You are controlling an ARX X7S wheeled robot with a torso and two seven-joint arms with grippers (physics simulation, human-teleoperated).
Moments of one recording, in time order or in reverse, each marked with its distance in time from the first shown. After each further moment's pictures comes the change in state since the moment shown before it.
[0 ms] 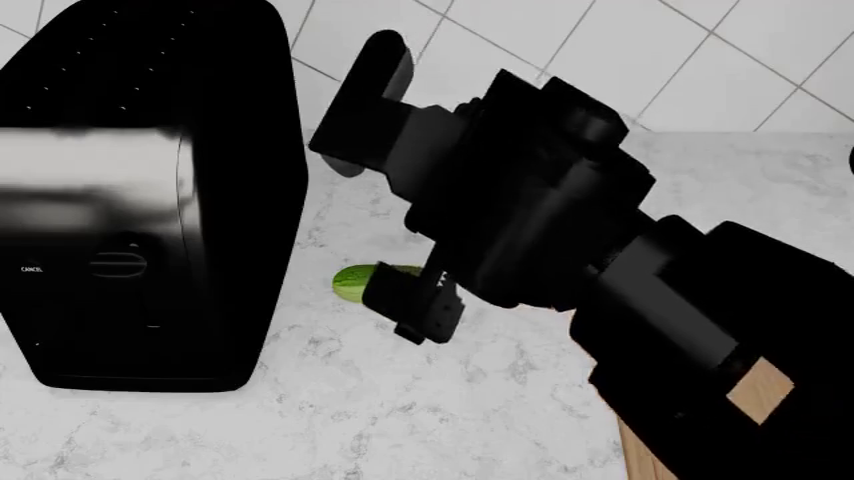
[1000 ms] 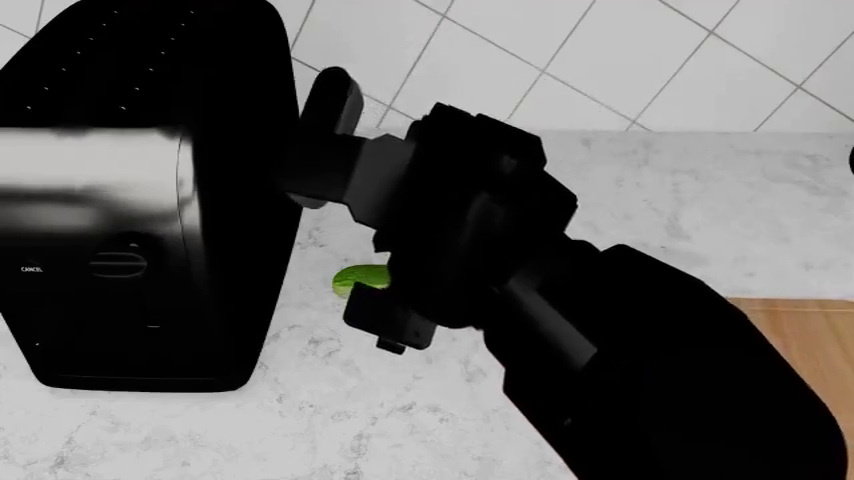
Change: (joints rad) left arm -0.021 0.061 -0.056 0.062 0.152 -0.020 0.157; right arm -0.048 -0.167 -0.117 0.295 -0.065 -0.243 -0.026
